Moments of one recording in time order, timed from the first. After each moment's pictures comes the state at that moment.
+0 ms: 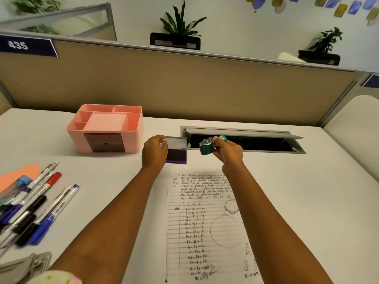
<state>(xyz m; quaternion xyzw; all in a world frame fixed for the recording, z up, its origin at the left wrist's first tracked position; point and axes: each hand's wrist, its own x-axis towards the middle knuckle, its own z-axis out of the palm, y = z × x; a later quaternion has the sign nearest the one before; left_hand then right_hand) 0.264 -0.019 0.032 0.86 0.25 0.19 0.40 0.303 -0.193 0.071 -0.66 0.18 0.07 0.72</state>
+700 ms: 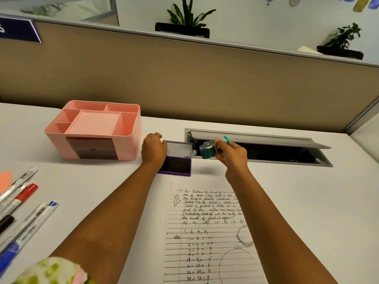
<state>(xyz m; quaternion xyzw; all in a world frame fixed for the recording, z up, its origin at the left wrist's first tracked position) 0.346 0.015 -0.008 0.87 0.30 0.17 0.36 0.361 -0.170 0.037 -0.70 0.17 0.07 0.69</state>
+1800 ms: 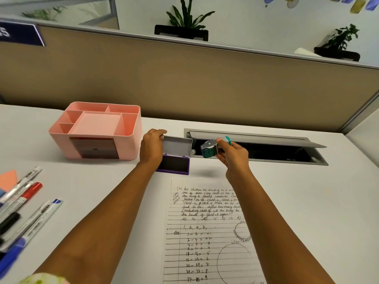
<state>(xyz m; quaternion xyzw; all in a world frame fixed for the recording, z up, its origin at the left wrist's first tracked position) 0.327 0.013 0.014 0.88 0.23 0.23 0.36 0.349 -0.178 0.048 -0.67 0.18 0.07 0.72</state>
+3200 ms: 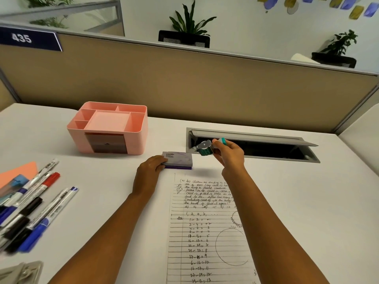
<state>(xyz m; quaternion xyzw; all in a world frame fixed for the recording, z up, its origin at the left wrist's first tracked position) 0.232 0.006 -0.021 0.88 0.14 0.21 0.40 0.323 -0.173 0.056 -0.66 0.17 0.06 0.73</state>
